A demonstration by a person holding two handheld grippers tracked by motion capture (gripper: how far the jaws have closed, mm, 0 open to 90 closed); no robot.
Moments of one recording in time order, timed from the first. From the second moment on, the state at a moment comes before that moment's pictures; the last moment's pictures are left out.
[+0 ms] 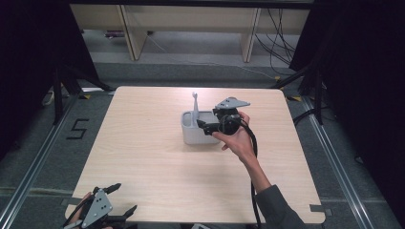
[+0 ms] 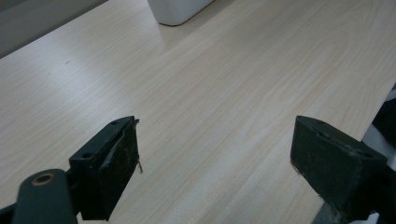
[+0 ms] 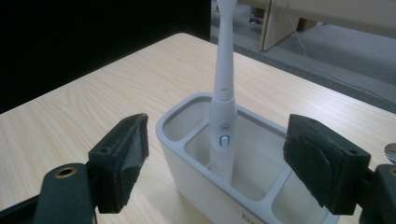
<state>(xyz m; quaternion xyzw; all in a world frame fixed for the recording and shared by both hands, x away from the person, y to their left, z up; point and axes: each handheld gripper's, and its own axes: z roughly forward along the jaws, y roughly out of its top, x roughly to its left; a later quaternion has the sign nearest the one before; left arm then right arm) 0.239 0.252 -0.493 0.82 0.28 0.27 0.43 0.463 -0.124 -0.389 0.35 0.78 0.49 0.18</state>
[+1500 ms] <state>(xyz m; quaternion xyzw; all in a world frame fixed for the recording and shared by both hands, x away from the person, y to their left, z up) 0.238 0.251 -0.494 0.81 0.28 0.27 0.44 0.422 -0.145 -0.402 0.33 0.79 0.48 0.19</state>
